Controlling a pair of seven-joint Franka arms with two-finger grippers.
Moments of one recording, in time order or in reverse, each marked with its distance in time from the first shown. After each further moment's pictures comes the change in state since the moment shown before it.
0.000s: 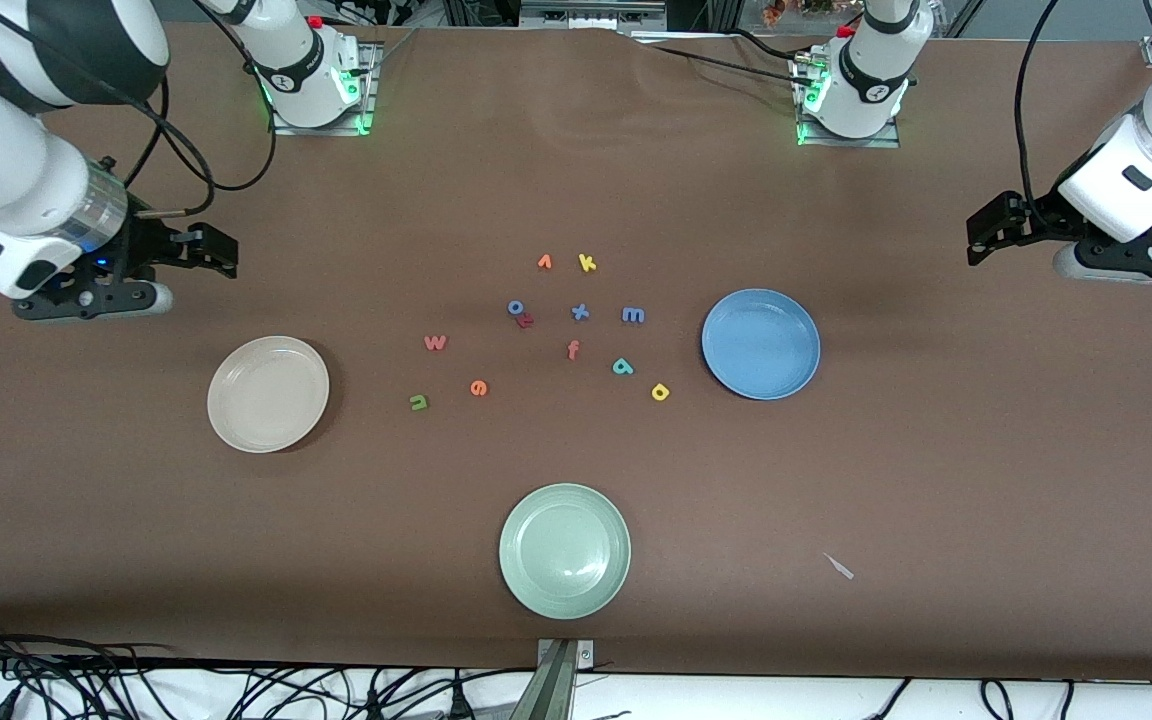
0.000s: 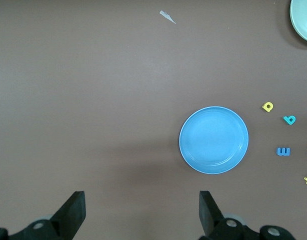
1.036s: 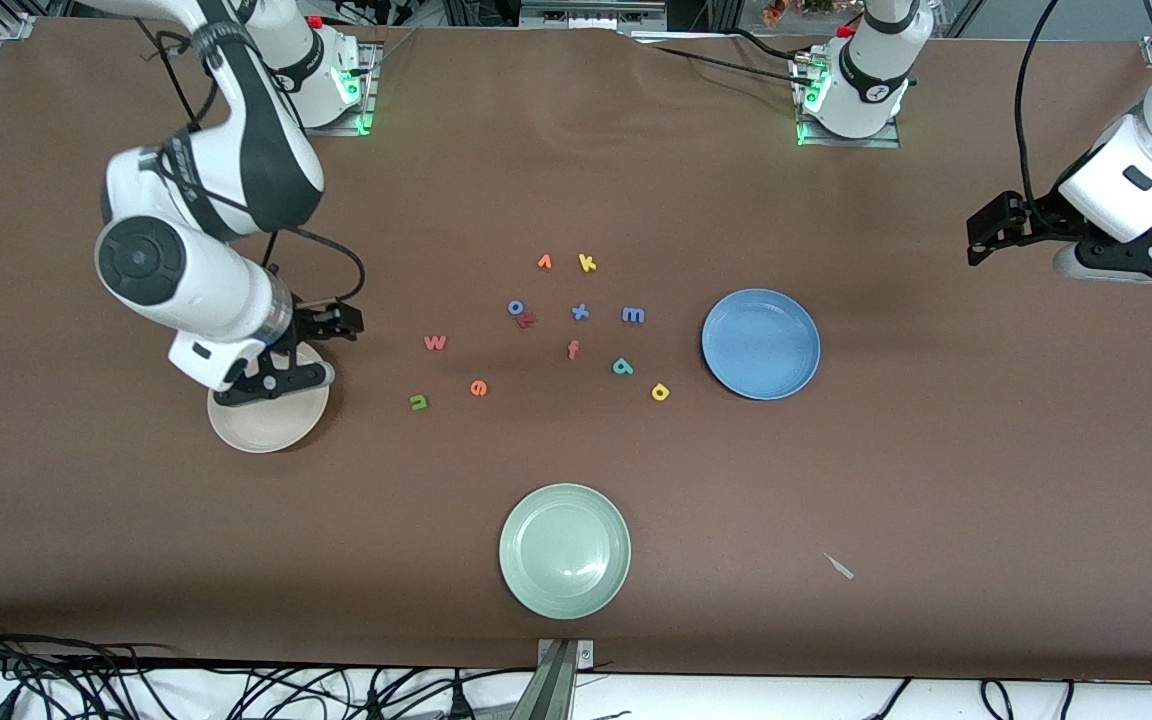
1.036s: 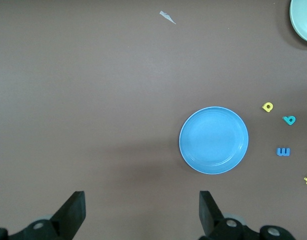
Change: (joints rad) left arm 0.000 0.001 0.000 0.002 0.000 0.000 0.000; right arm 0.122 0.276 0.002 0.003 0.032 0.264 0.001
